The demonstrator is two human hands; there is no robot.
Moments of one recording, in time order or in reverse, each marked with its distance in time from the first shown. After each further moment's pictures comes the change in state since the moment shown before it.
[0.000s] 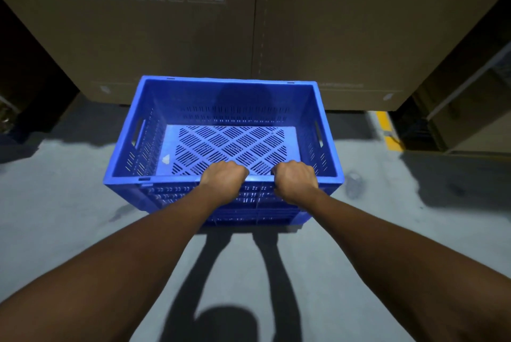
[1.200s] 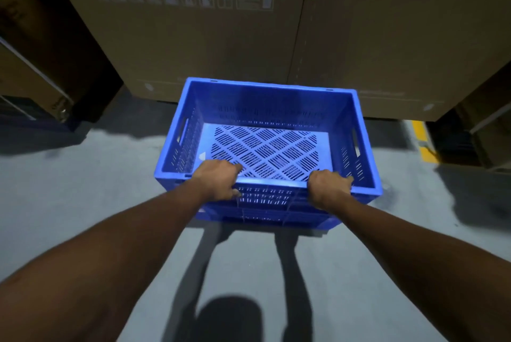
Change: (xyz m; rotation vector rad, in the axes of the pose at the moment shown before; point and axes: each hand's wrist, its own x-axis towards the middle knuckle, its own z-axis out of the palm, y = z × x) left_hand -0.037 -0.093 0.009 0.029 -0.053 -0.016; right_hand 0.004 -0.016 -0.009 -0.142 -0.219 0.124
